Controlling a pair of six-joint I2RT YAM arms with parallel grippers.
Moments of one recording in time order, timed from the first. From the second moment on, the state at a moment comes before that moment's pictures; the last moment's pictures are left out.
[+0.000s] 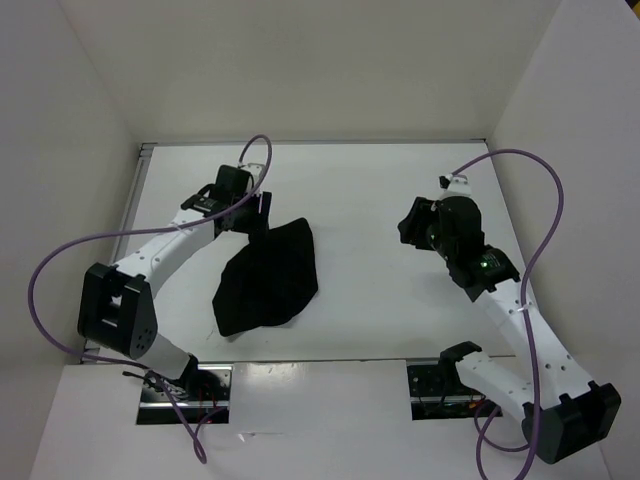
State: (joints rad) left arm -0.34 1.54 1.20 -0.51 -0.04 -0.16; right arm 0.34 0.92 0.89 -0.46 0.11 0.41
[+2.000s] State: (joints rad) left arm -0.46 1.50 1.05 -0.69 0.12 -0.45; right arm 0.32 0.90 0.86 -0.46 0.02 0.42
